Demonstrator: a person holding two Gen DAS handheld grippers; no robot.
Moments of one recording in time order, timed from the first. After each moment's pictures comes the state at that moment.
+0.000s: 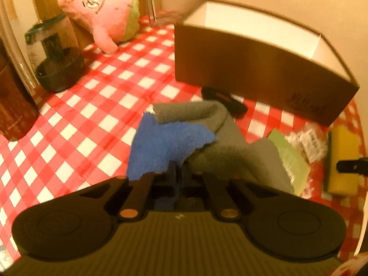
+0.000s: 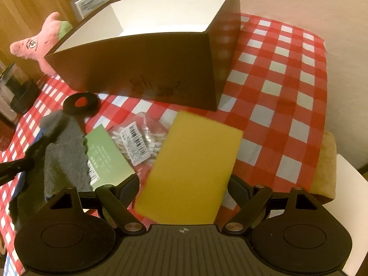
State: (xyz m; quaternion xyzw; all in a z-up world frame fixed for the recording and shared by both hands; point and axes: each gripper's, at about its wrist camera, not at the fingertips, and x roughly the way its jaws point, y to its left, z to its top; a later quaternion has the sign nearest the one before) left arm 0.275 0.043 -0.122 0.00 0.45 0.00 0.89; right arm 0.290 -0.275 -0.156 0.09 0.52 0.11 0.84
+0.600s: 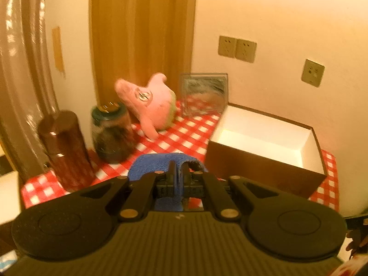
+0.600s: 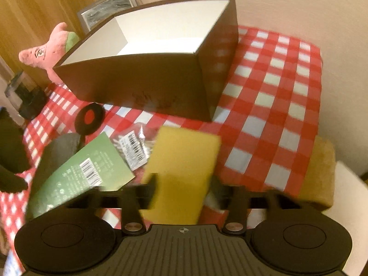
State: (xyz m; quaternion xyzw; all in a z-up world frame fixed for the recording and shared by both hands) left arm 0.214 0.090 0.038 -0.03 0.29 0.05 0.96; right arm 0.281 -0.294 -0.139 0.11 0.50 0.12 0.85
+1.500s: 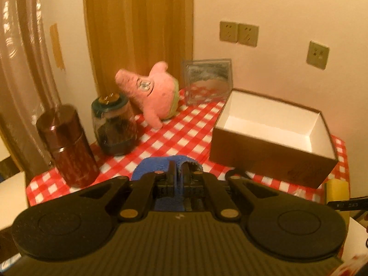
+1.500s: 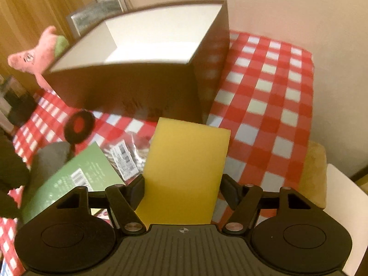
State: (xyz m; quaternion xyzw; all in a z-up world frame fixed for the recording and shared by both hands) left arm 0.224 0.082 0.020 0.00 0.31 0.05 0.95; right arm 0.289 -0.292 -0.121 0.08 0.50 0.09 0.86
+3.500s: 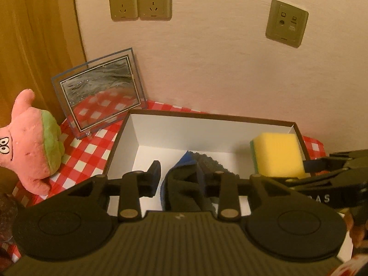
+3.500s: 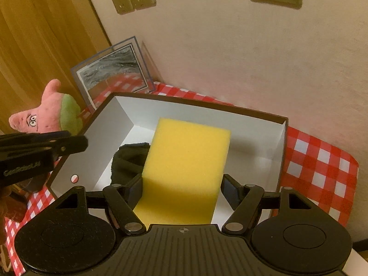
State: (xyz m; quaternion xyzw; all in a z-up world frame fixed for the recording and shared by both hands) left arm 0.518 -0.081 -0.017 0.05 0.40 -0.11 0.91; right arm 0.497 -0.242 -0.058 0.09 0.47 0.15 0.87
